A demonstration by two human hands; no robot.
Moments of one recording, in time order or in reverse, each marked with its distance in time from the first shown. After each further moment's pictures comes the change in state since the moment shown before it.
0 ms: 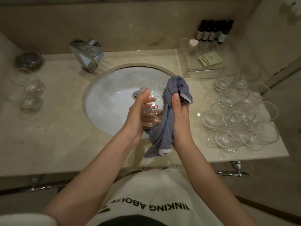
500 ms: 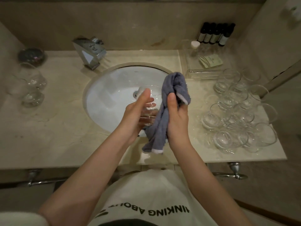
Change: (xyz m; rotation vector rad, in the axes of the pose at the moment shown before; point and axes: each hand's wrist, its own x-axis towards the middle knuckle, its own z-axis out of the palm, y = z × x) left_hand -0.013 -0.001 -0.006 0.097 -0.011 0.047; right_hand -0.016 -0.009 0.006 -0.115 -0.018 -0.153
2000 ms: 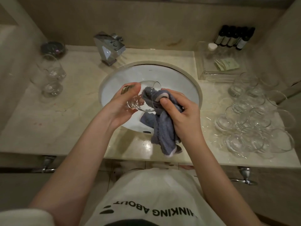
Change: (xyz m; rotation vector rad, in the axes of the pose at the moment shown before) left_hand 0.011 0.022 -0.080 -0.243 -0.092 0.090; right_hand -0.011 -0.006 0.015 -0.249 -0.235 -0.242
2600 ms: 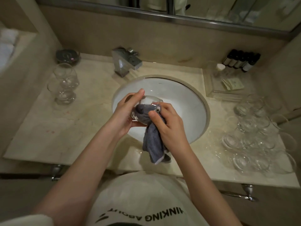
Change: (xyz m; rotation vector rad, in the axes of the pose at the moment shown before) left_hand -0.012 0.042 -0.023 0.127 0.128 -0.021; right_hand 0.019 -0.013 0.070 -0.301 -0.200 0.036
